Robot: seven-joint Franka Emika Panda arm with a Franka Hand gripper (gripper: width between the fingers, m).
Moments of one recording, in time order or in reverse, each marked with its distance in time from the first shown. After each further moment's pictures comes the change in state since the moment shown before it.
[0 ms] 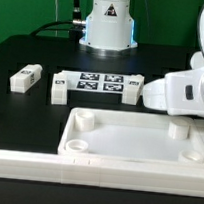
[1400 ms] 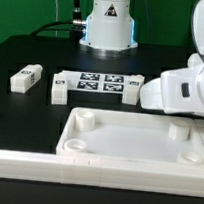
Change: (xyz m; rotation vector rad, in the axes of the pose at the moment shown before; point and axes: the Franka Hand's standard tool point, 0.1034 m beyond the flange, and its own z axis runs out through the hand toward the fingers) arm -0.012 0.012 -0.016 0.024 0.035 0.008
